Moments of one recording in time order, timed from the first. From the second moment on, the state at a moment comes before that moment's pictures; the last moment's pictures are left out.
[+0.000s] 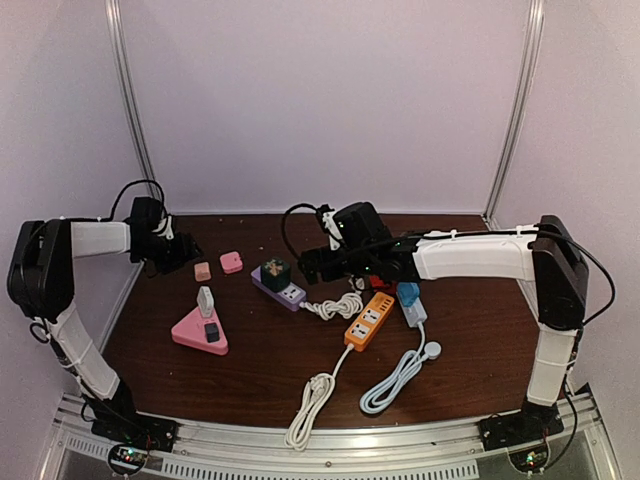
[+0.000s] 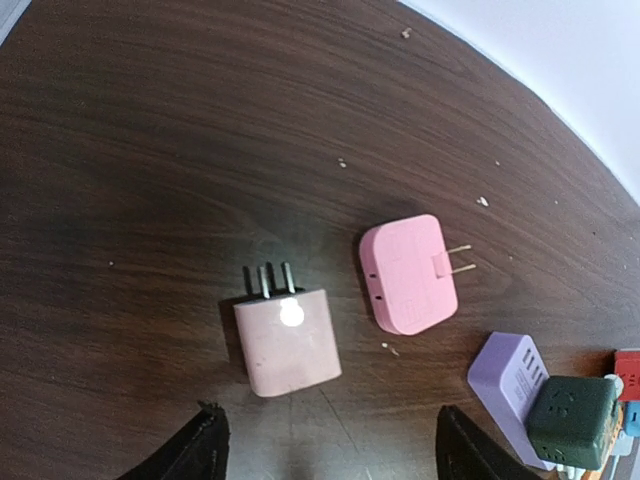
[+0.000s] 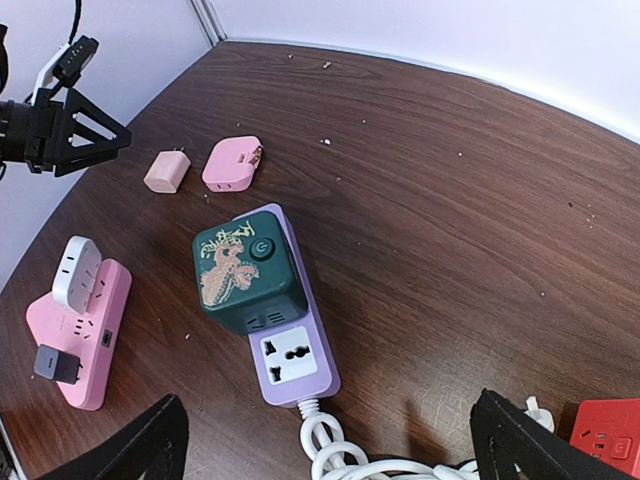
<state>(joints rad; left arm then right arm) -0.01 1.73 1.07 -0.23 0.30 -0.39 0.88 1.90 1.41 -0.09 0.14 0.36</state>
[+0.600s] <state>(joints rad) -0.26 1.44 1.03 -0.38 0.19 -0.37 0.88 2.07 1.63 -0.13 0.03 0.26</state>
